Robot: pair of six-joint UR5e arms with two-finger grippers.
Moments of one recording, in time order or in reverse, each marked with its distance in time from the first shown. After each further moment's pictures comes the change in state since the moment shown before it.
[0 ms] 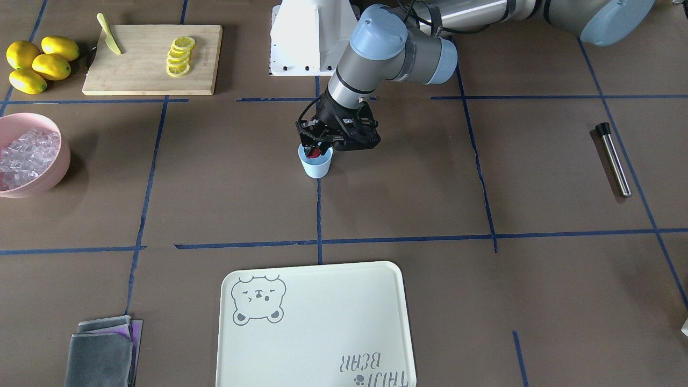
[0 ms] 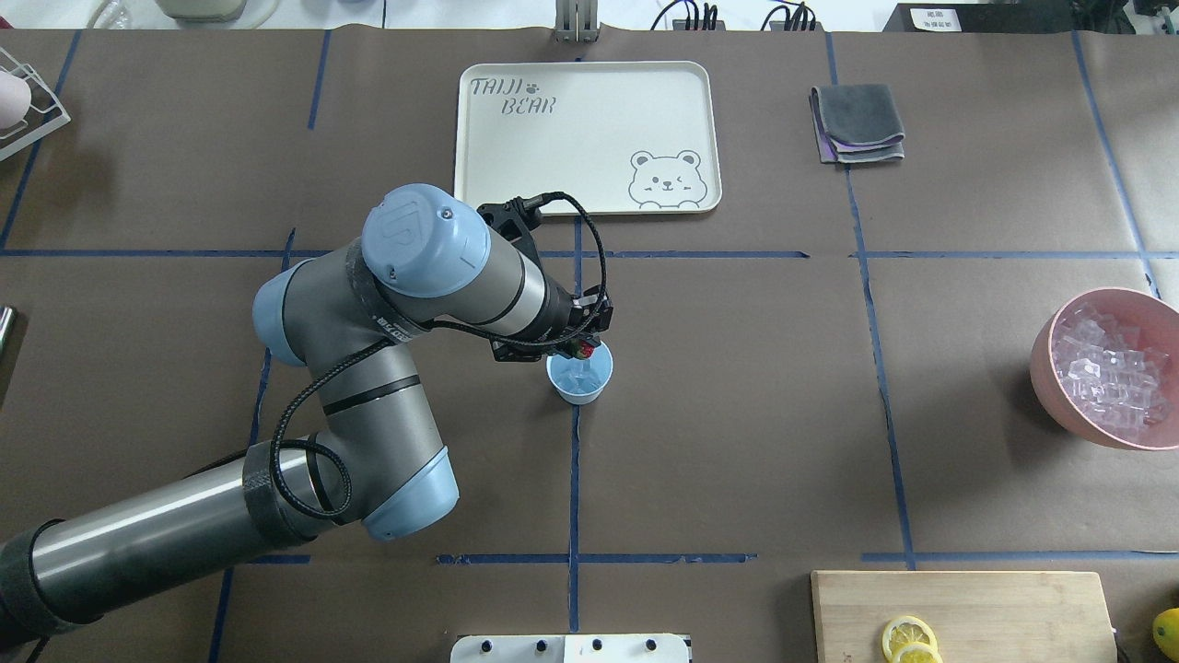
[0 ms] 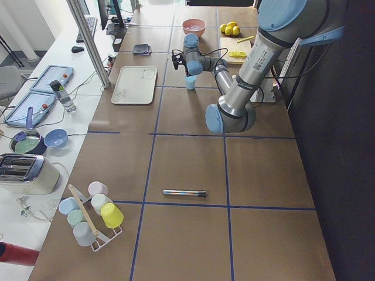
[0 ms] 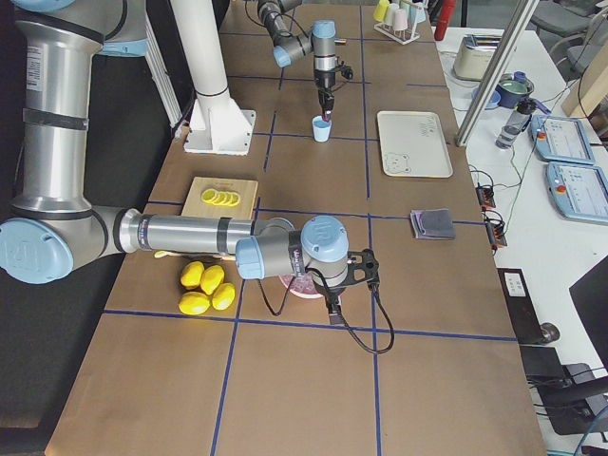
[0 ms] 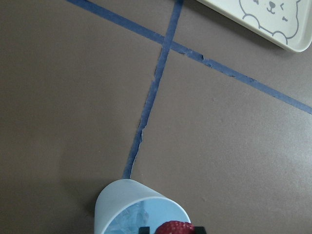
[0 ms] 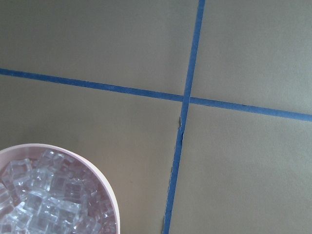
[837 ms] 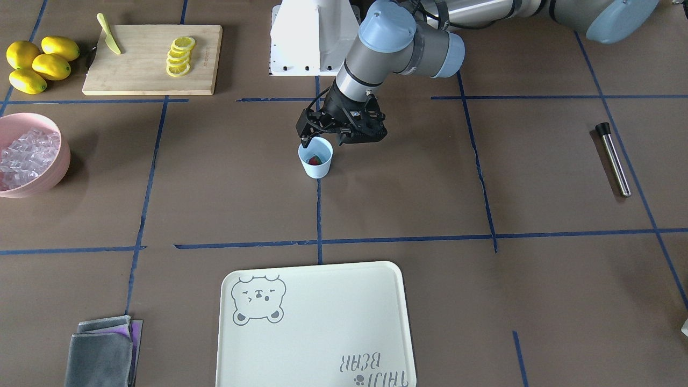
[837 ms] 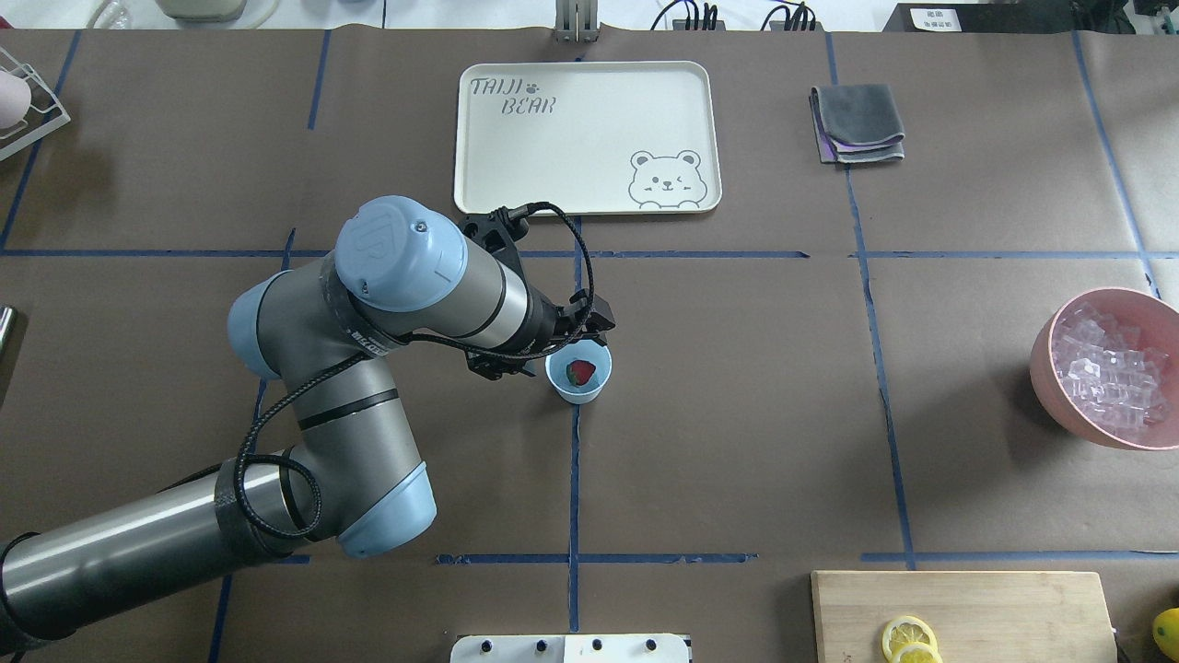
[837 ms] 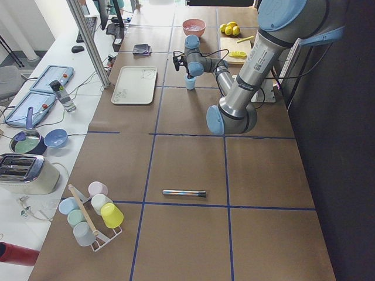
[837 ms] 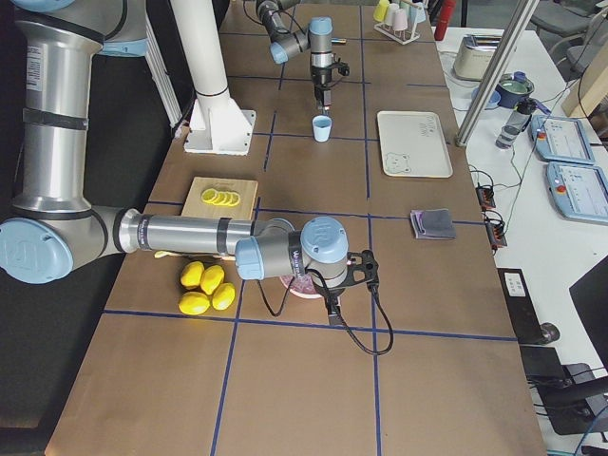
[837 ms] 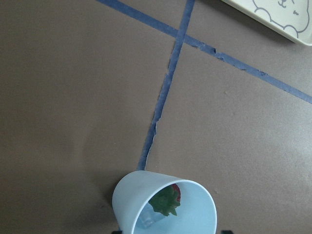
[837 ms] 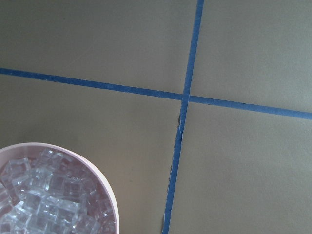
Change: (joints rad) left arm 0.006 0.045 -0.069 0.011 -0.002 0.002; right arm 0.000 -0.001 -0.004 -0.001 0.000 0.001
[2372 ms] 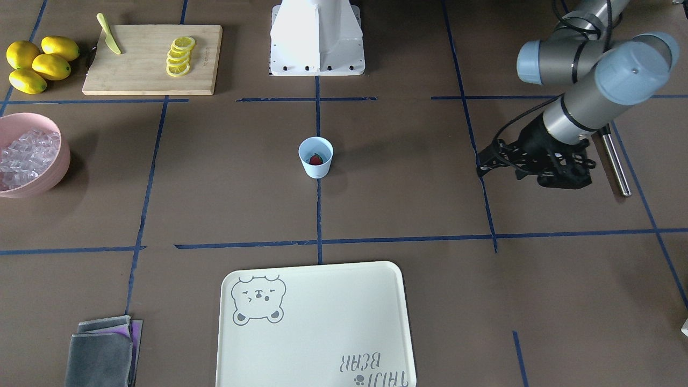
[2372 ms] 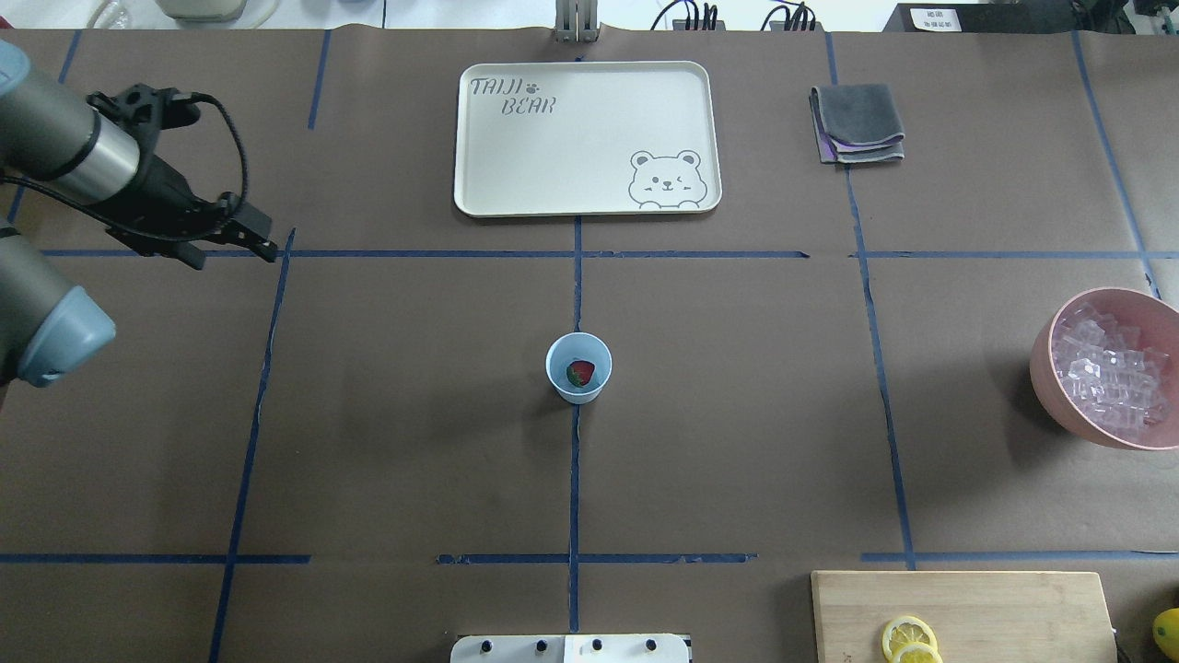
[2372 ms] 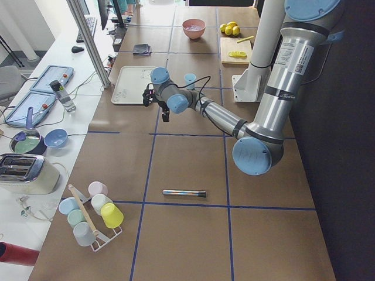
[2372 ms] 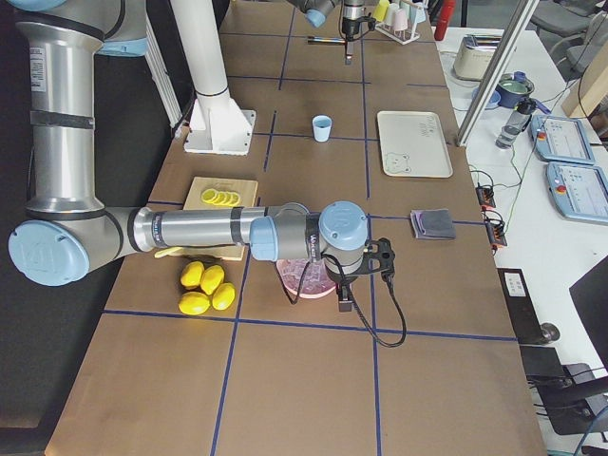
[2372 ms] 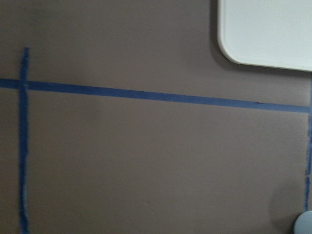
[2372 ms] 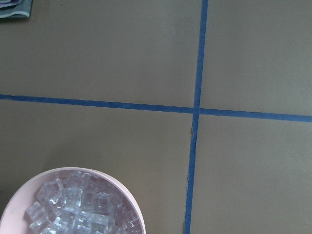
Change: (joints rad) left arm -0.493 0.422 -0.069 0.106 -0.392 0.802; right arm 0.039 0.084 0.019 -0.176 0.043 -0.003
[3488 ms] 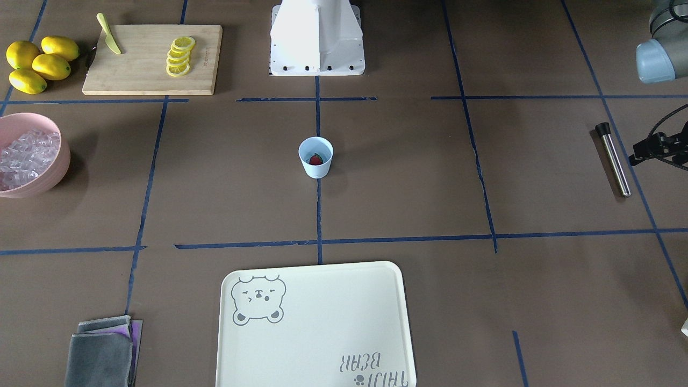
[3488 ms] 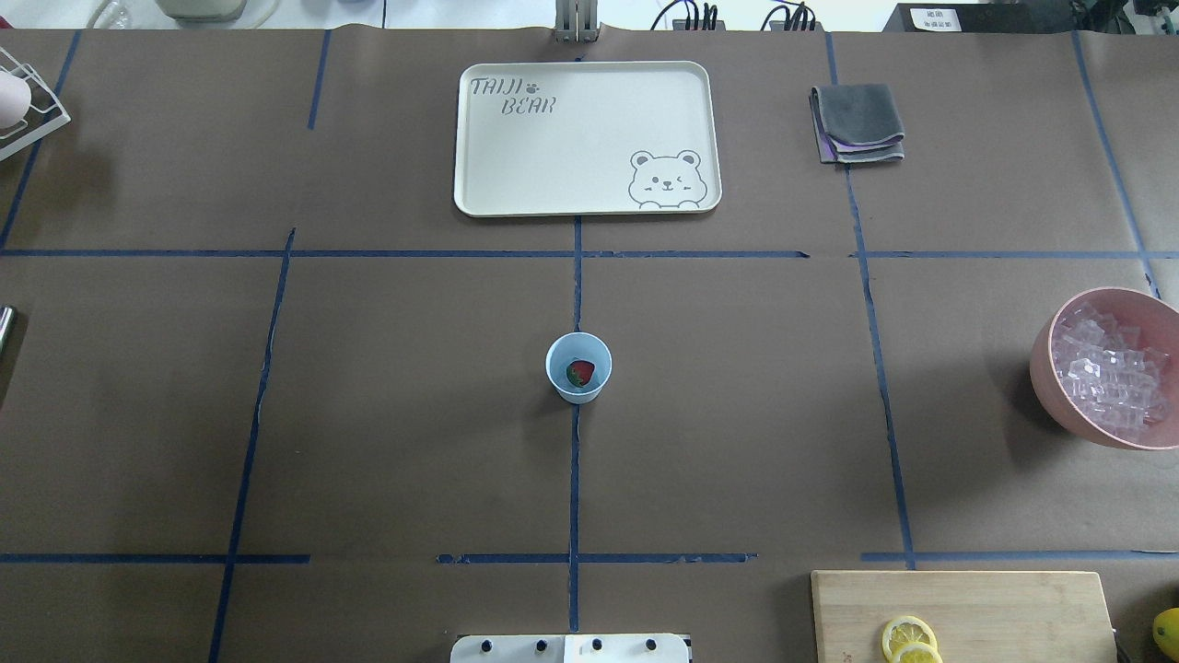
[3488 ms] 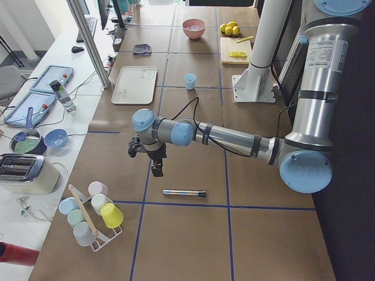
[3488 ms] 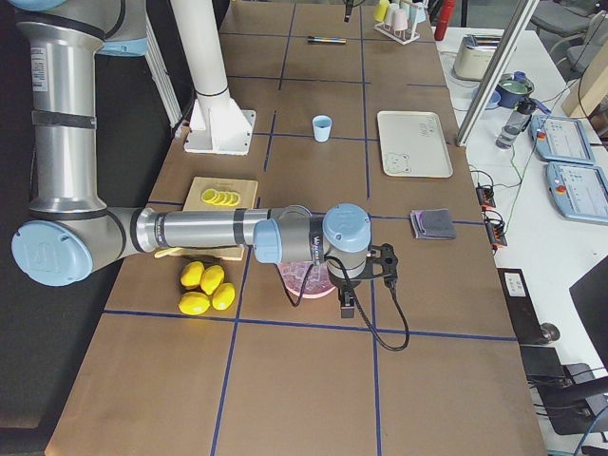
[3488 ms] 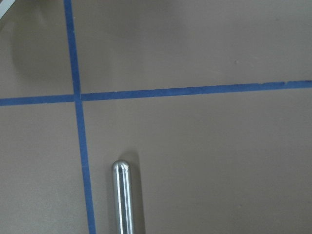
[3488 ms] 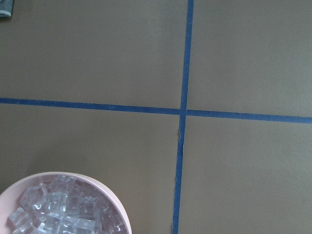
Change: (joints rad) left arm -0.305 0.182 0.097 0.285 0.000 0.622; right arm -0.002 0.010 -0.018 0.006 -0.029 0.008
